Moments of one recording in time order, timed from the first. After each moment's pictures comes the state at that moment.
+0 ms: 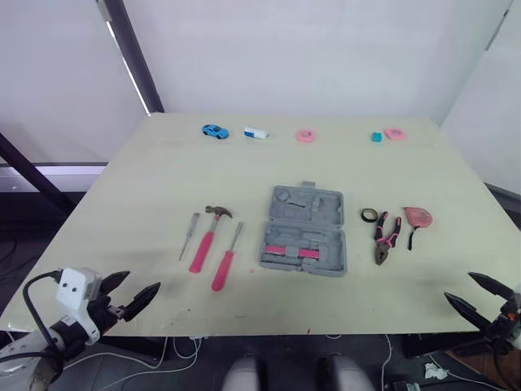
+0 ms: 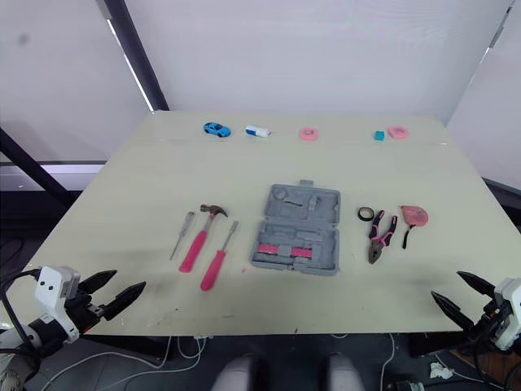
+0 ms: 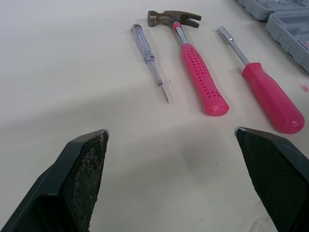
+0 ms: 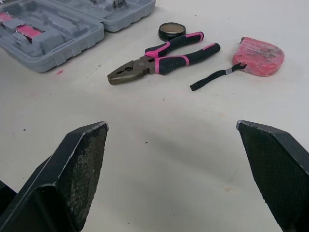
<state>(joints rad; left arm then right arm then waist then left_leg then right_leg) 0.32 0.65 0.54 -0.01 -0.48 0.23 -0.88 0.23 -0.64 -0.47 0.31 0.49 -0.16 1.12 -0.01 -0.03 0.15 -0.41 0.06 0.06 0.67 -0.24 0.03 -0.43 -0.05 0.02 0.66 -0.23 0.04</state>
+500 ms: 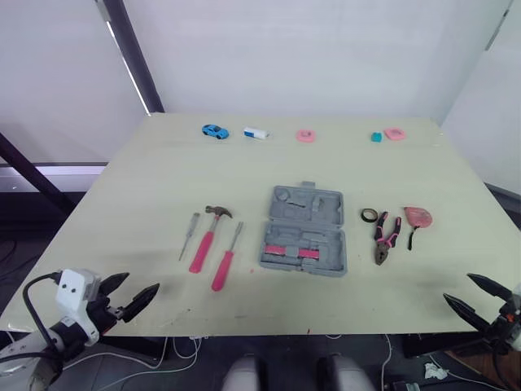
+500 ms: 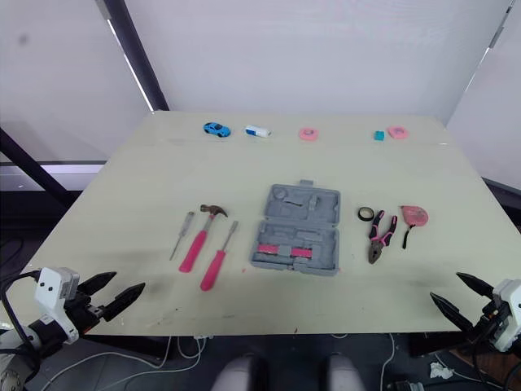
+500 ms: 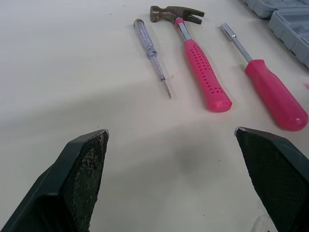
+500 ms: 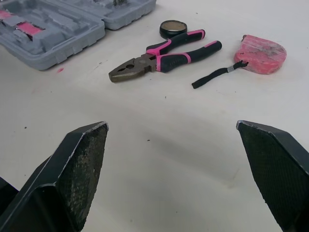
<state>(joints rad) 0.30 0.65 0.54 0.03 -0.47 0.23 -0.89 0.24 -0.64 -0.47 0.30 0.48 -0.16 1.11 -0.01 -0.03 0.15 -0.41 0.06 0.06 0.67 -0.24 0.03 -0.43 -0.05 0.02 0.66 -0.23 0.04</state>
